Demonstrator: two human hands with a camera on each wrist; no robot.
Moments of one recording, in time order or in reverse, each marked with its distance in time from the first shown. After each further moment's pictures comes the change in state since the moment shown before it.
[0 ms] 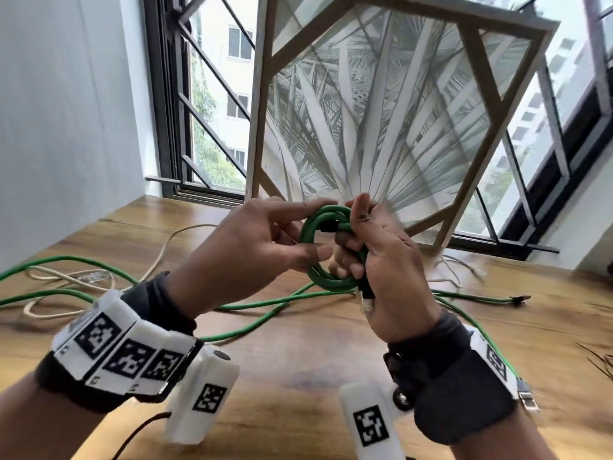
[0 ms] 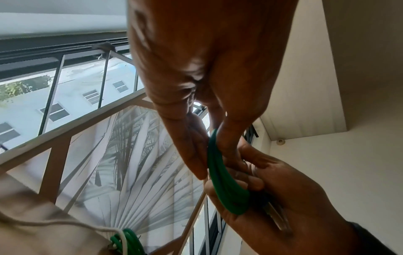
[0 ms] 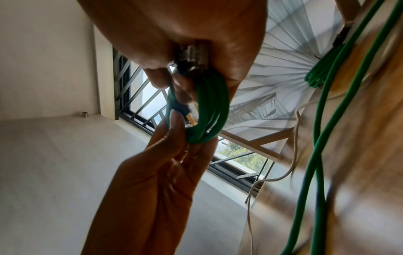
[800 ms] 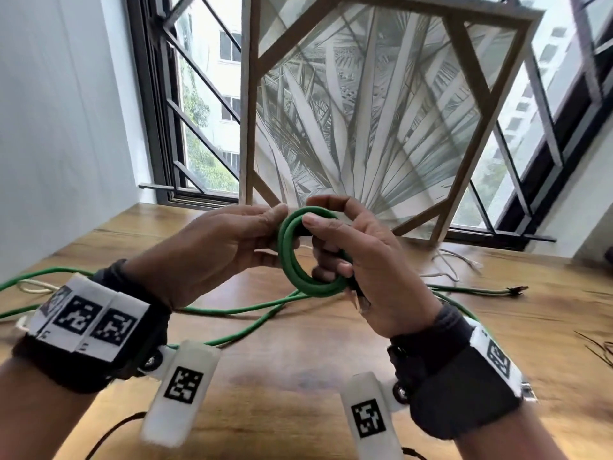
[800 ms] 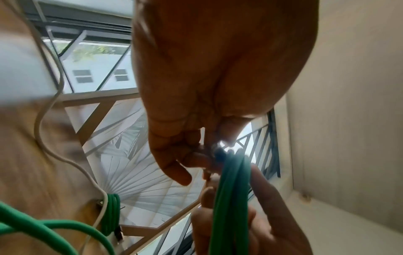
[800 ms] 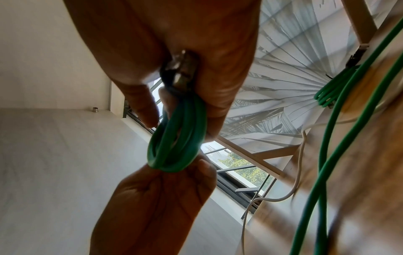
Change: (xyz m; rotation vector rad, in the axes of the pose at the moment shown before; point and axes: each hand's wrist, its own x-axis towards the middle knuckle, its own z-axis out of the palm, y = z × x) left_hand 0.009 -0.007 -0.016 -0.506 -0.116 -0.305; right_hand 0.000 -0.005 -0.006 0.031 -0.230 0.088
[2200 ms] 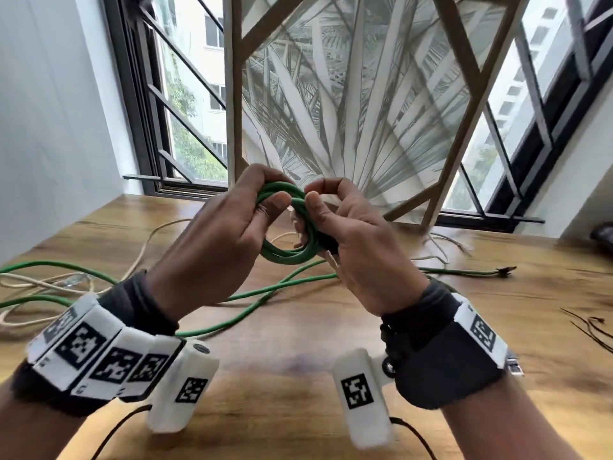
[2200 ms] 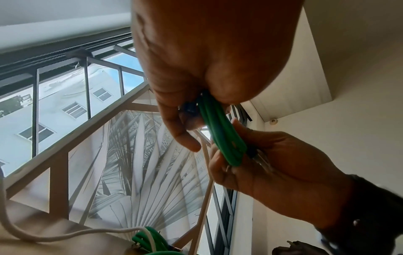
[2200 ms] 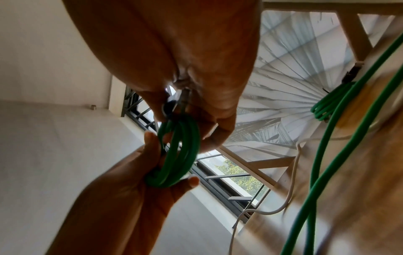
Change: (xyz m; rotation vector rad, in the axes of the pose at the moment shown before) left_hand -0.006 -0.010 0.020 0.811 0.264 0.436; right_hand 0.006 0.005 -0.005 -0.159 0.032 -0.089
